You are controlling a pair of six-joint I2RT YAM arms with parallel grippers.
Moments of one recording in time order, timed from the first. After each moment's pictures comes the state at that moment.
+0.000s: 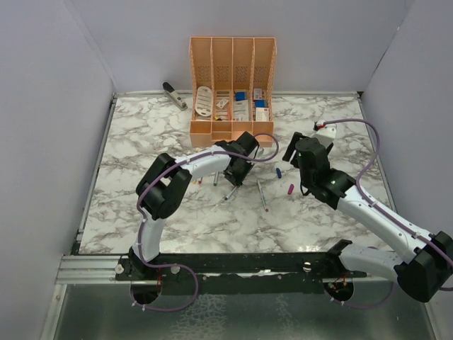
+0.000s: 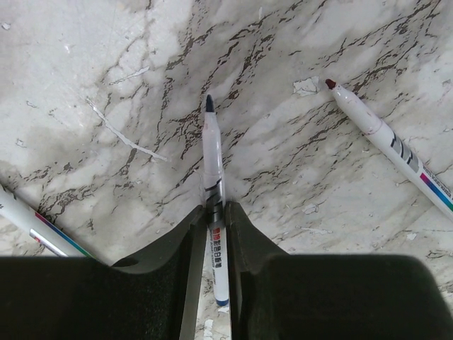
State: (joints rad) left arm -0.76 2.07 1.46 -0.67 0.06 -0.13; right arm 0.63 1.09 0.86 -0.24 0.72 0.53
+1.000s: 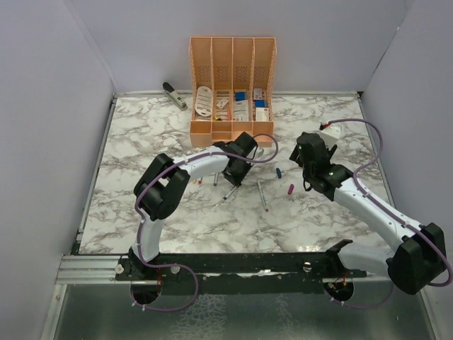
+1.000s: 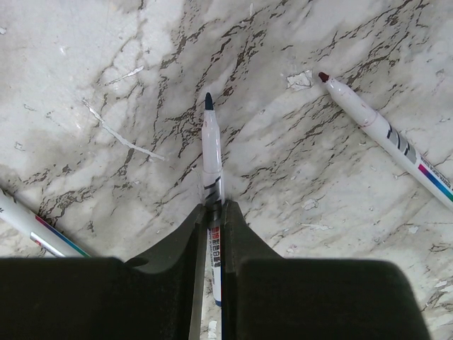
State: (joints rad) left arm -0.76 2.04 1.43 -0.63 0.08 -0.10; right arm 0.54 1.16 0.86 -0.30 0.71 0.60
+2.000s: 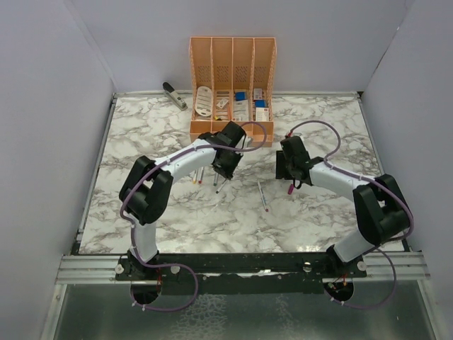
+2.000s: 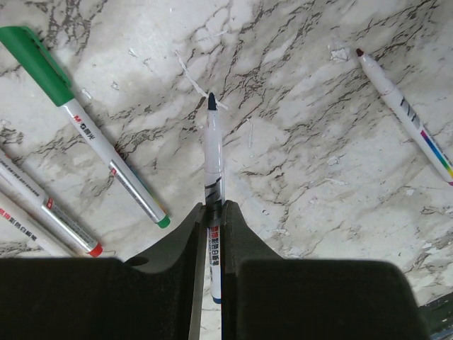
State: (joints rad) left arm -0.68 1.91 1.44 -0.72 0.08 -0.11; right arm 0.44 1.57 0.86 -0.22 0.27 0.35
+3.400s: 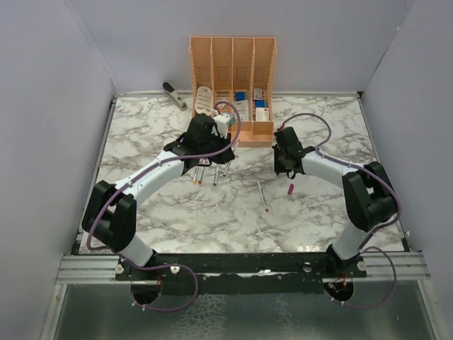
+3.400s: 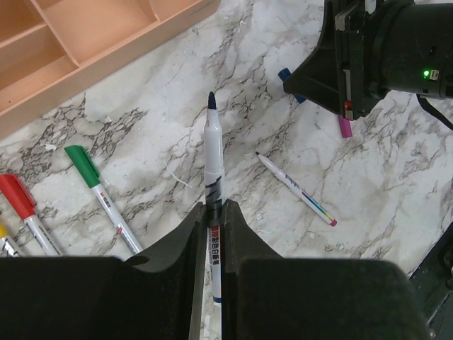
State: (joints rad) left arm -0.56 1.56 1.15 -0.23 0.31 -0.20; right arm 0.44 1.72 1.01 -0.26 0.19 0.35
